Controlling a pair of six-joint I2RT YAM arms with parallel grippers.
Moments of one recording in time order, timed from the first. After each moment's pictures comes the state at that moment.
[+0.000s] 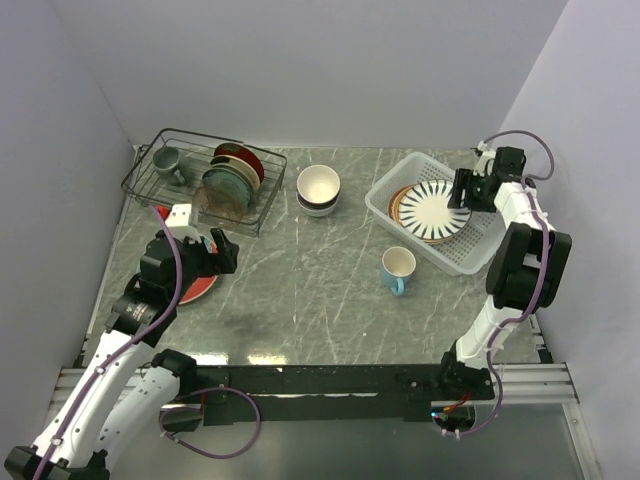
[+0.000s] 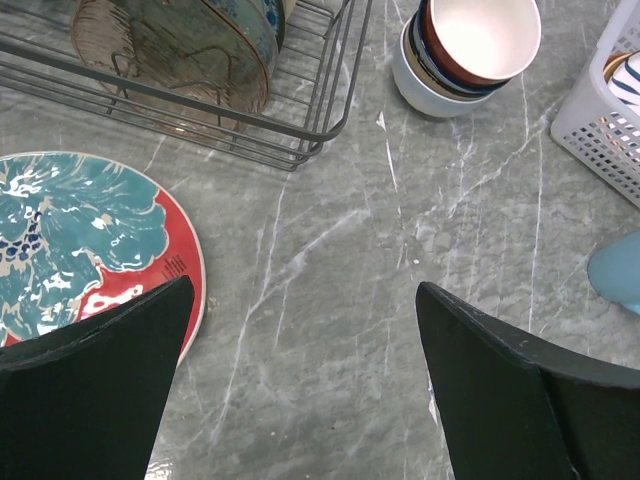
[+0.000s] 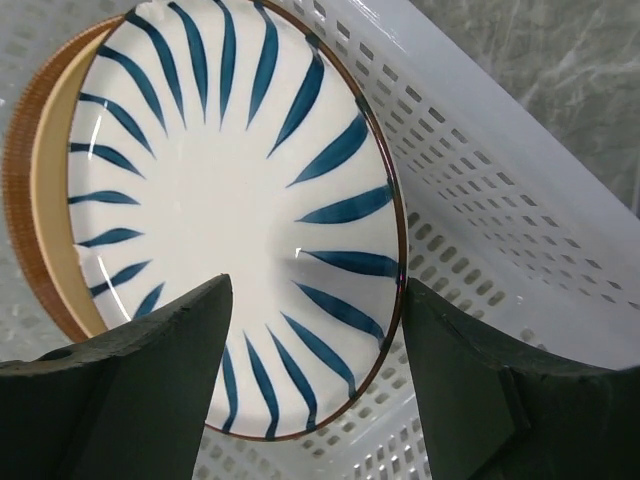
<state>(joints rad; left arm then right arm) -0.36 0.63 0.69 -0.42 -0.12 -0.34 -0.30 1.83 1.43 -0.51 -0.29 -0.11</state>
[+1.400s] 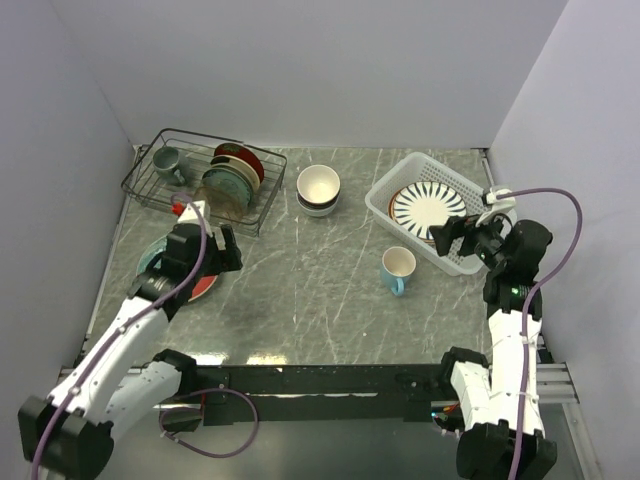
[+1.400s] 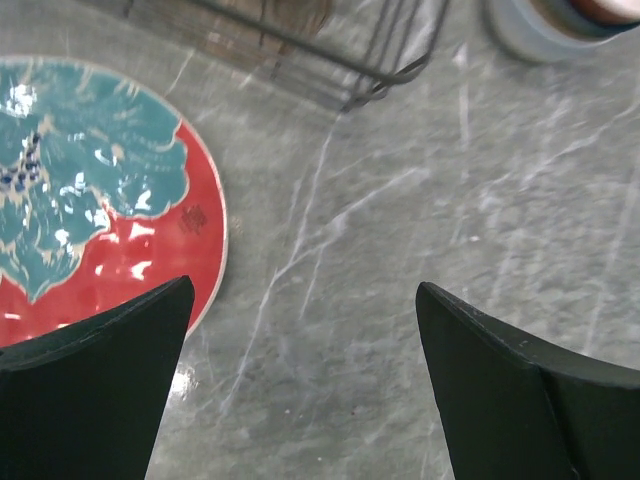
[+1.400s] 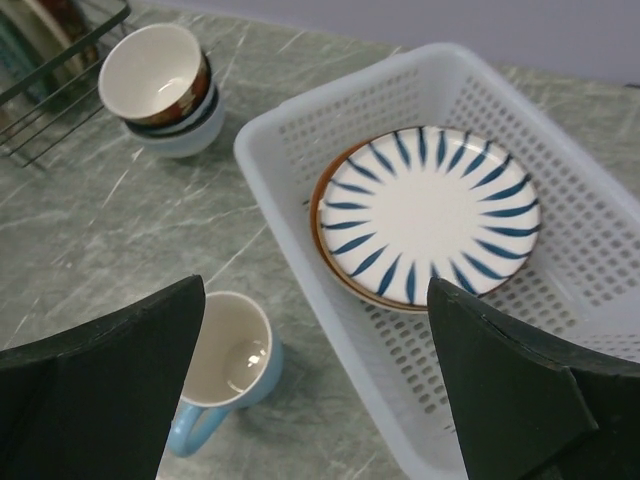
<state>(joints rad) -0.35 0.81 0.70 -0.45 -0.18 -0.40 -0.29 0.73 0.74 -0.23 -0.61 -0.08</state>
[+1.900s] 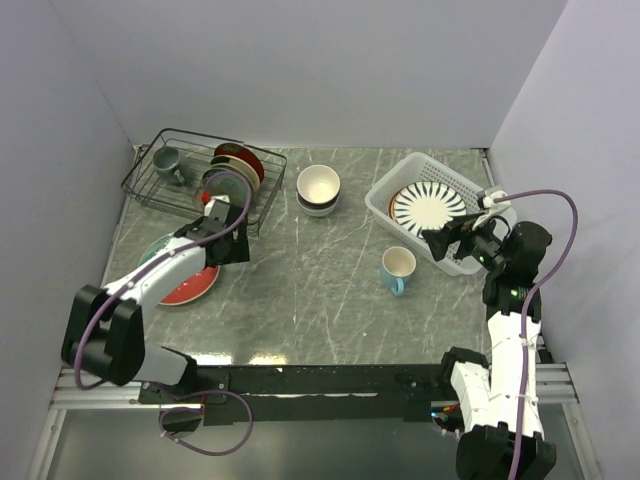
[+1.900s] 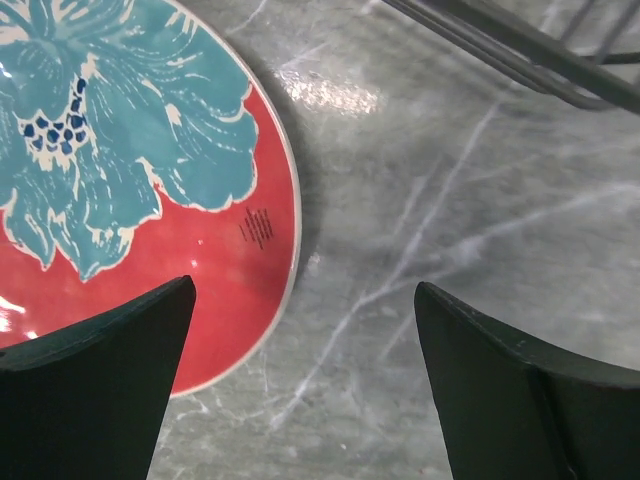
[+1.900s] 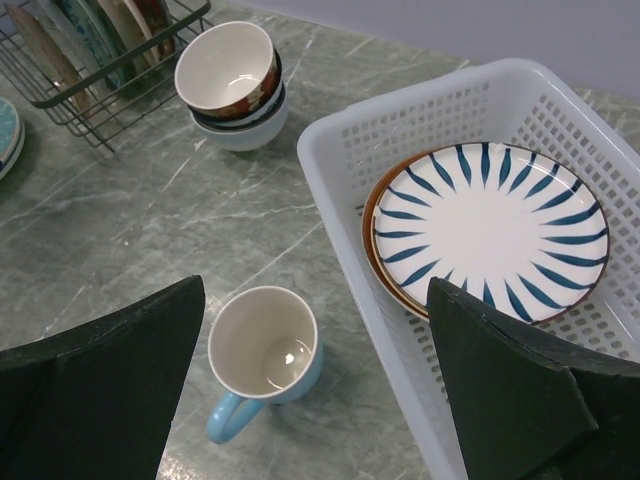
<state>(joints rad) -0.37 1.35 0.89 -0.55 -0.39 -0.44 -0.30 0.73 0.71 -0.21 -0.77 -0.07</state>
